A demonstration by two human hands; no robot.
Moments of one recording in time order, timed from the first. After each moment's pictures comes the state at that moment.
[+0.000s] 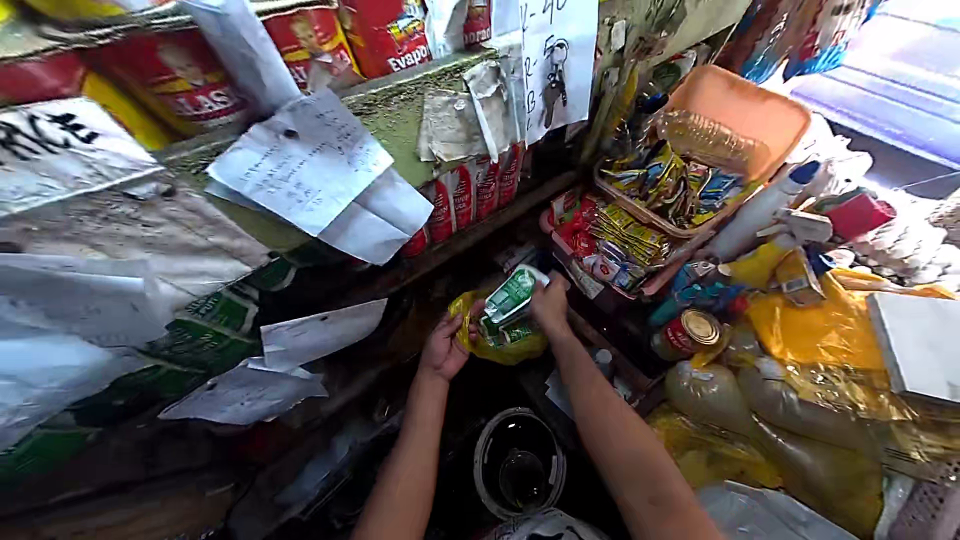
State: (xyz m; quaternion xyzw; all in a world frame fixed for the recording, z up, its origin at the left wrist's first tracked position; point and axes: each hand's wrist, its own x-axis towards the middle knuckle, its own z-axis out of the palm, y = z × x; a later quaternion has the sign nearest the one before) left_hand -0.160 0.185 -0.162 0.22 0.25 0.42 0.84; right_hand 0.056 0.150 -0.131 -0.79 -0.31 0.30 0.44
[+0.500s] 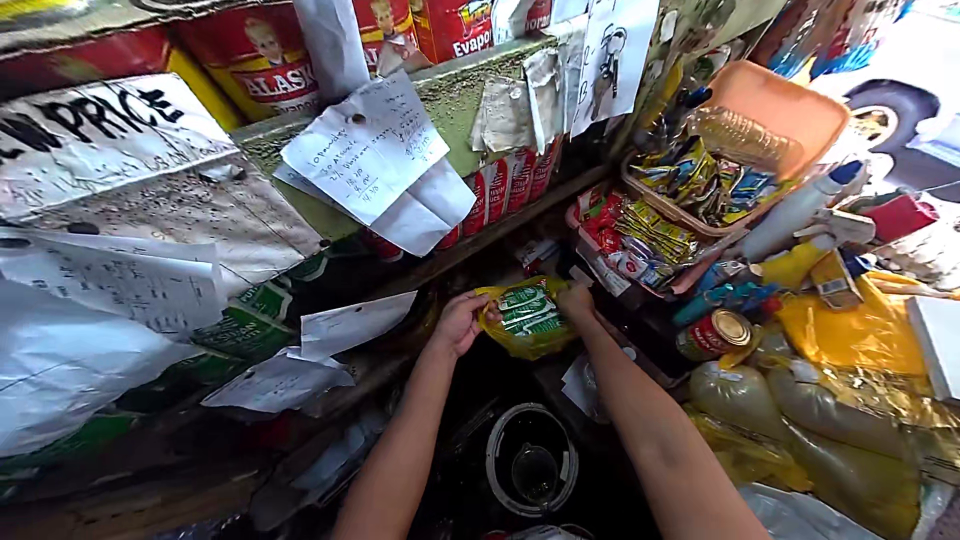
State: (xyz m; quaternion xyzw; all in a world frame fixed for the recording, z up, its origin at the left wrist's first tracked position) left_hand -0.170 0.213 -0.113 0.39 0.40 0.34 0.76; right_hand 0.094 0.183 -0.185 -0.84 -0.33 0.31 0.30
